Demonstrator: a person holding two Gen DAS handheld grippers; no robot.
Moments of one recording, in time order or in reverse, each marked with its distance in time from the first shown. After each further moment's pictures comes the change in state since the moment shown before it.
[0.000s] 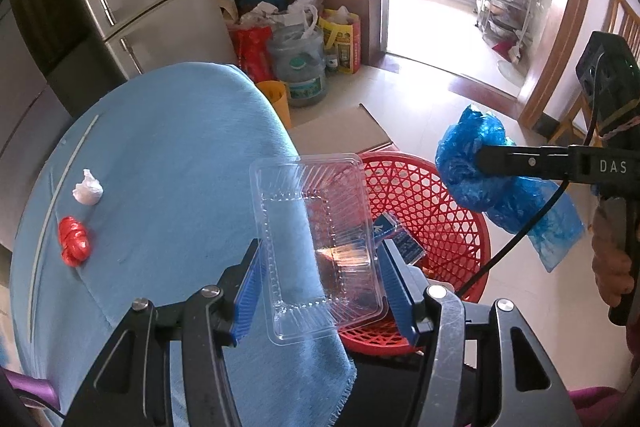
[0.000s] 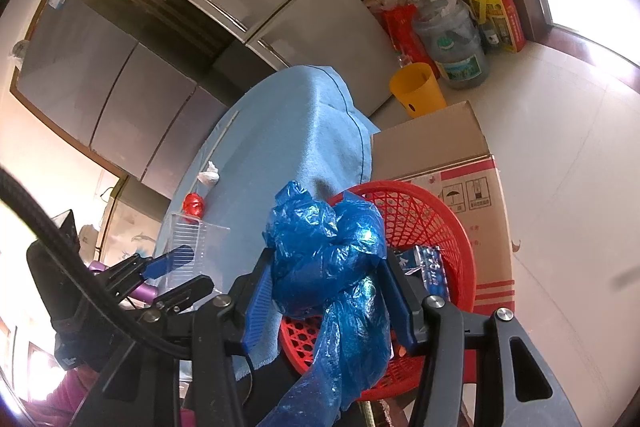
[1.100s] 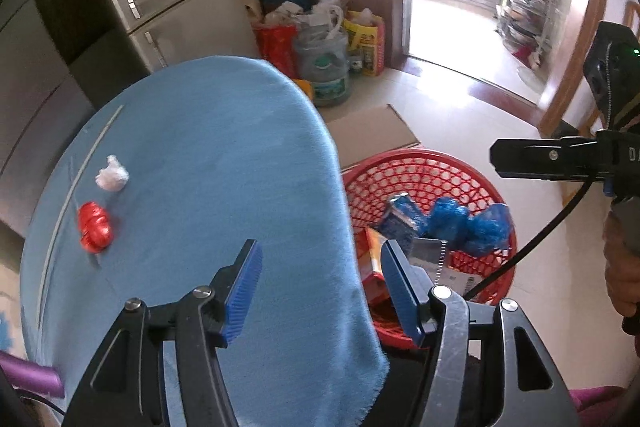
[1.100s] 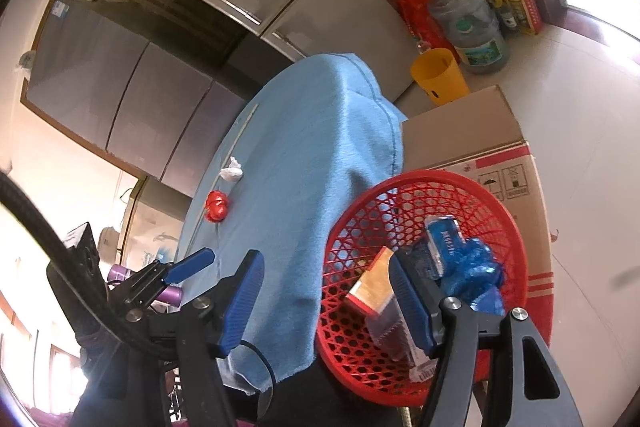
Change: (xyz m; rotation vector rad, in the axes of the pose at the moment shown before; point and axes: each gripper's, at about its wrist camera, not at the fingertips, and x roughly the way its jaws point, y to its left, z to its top) left arm -0.006 0.029 -0.016 -0.049 -0.018 0.078; right arm 0.027 0.027 0.002 0.009 0.041 0.088
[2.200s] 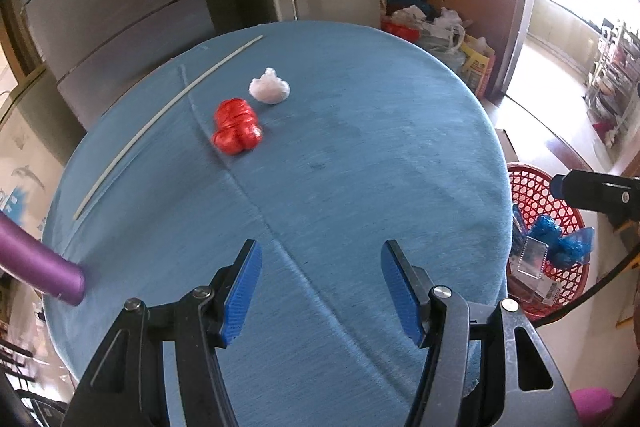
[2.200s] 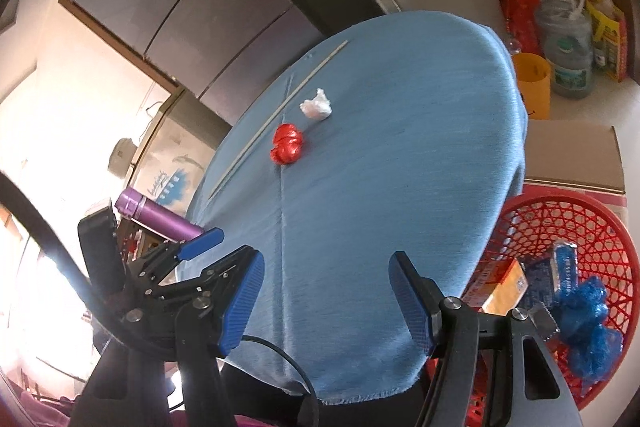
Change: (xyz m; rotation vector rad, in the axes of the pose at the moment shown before) left arm -0.024 0.136 -0.081 -0.335 0.008 0.188; right arm 0.093 0.135 -0.019 -0.273 0.177 0.065
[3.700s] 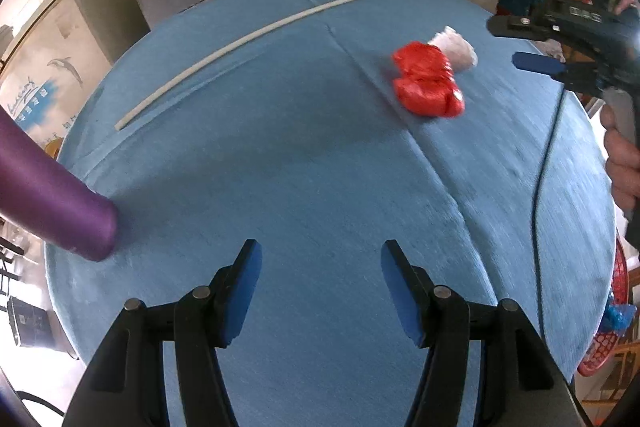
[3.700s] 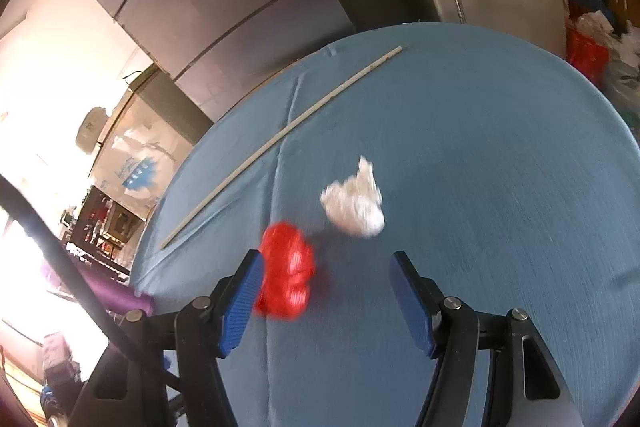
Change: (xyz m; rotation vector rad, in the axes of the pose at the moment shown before) left arm 0.071 0.148 -0.011 -0.312 0.159 0.120; right arm 0.227 0.054 0.178 -0.145 0.064 -0.089
